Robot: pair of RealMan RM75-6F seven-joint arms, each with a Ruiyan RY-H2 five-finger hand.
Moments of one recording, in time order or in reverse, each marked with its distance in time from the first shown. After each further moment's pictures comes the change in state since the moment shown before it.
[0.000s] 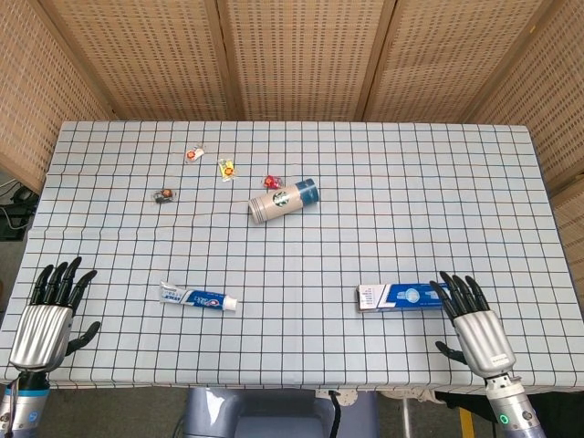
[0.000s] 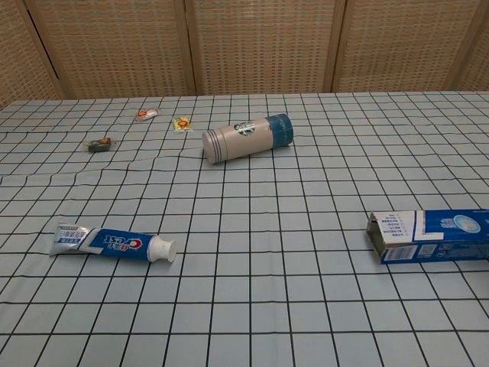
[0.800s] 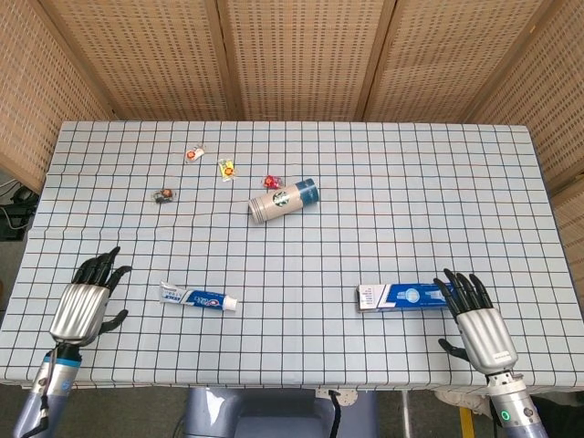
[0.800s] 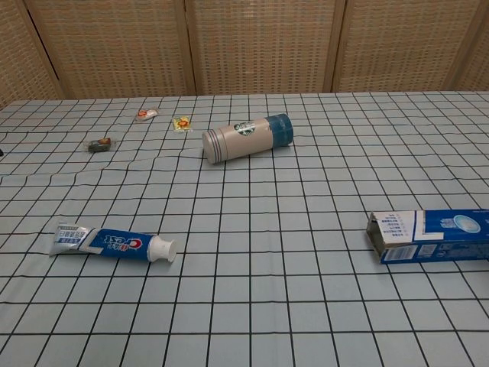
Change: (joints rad) left arm -0.139 -0.057 -0.064 -0.021 -0.139 -0.236 0.099; right arm 0.003 -0.004 0.011 0.011 0.029 -0.015 0.001
